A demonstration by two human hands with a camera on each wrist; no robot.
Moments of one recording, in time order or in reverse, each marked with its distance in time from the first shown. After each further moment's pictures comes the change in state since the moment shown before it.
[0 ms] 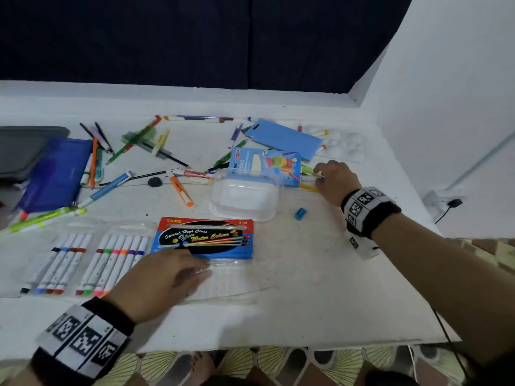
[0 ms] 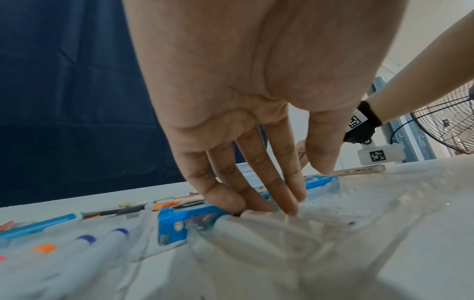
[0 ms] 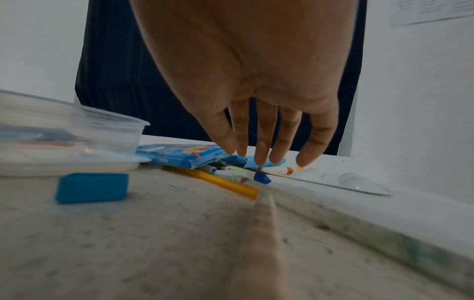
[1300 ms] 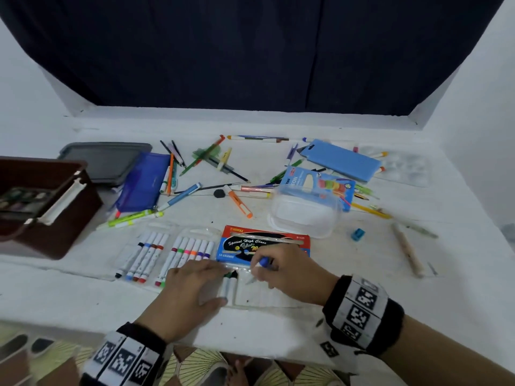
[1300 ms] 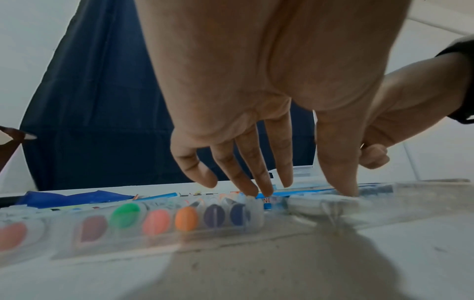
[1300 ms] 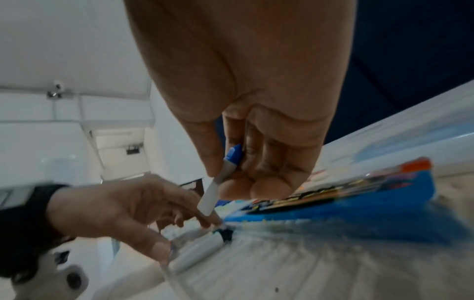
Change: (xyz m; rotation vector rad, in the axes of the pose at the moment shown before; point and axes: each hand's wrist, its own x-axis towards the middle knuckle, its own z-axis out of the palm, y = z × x) left_hand -0.063 -0.042 0.001 -0.030 0.061 -0.239; right_hand -0.147 -0.189 0.019 0.717 -0.414 -0.536
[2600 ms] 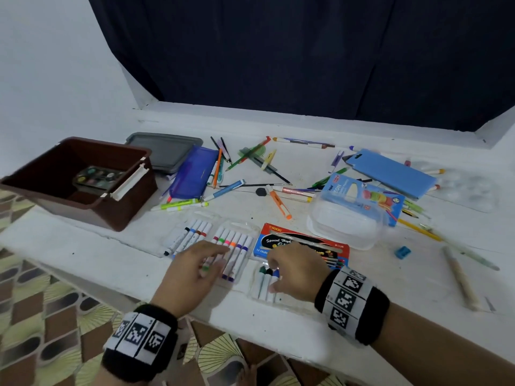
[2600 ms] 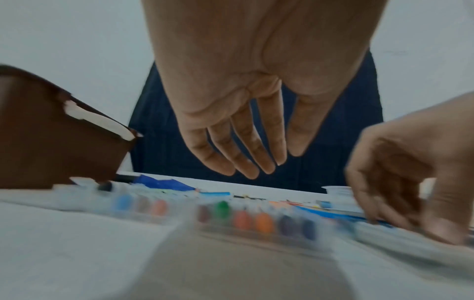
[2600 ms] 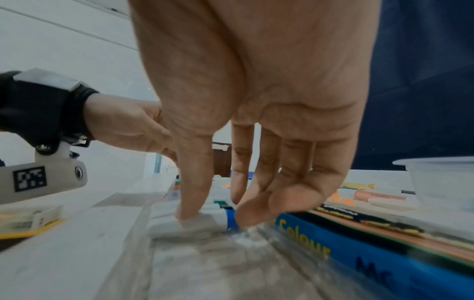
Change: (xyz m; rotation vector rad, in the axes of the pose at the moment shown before) left_hand -0.027 -0.014 -0.028 -0.207 0.414 -0.105; right_hand 0.039 -0.020 0.029 -0.634 -0.161 -0.071
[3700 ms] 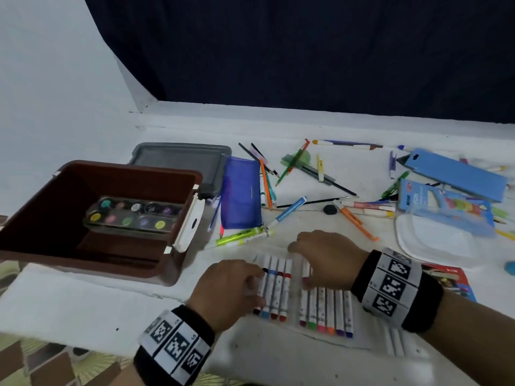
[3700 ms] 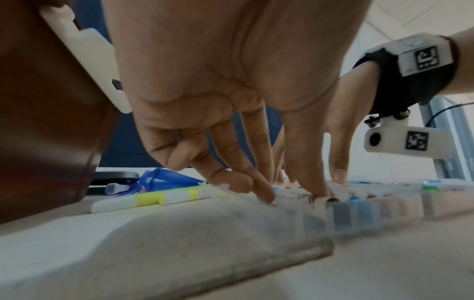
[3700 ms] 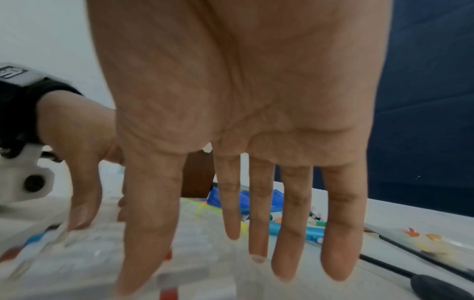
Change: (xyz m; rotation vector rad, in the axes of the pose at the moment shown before) left_hand 0.084 -0.132 -0.090 0.241 -0.488 0.045; right_hand 0.162 -0.098 -0.025 -0.214 -0.209 0.121
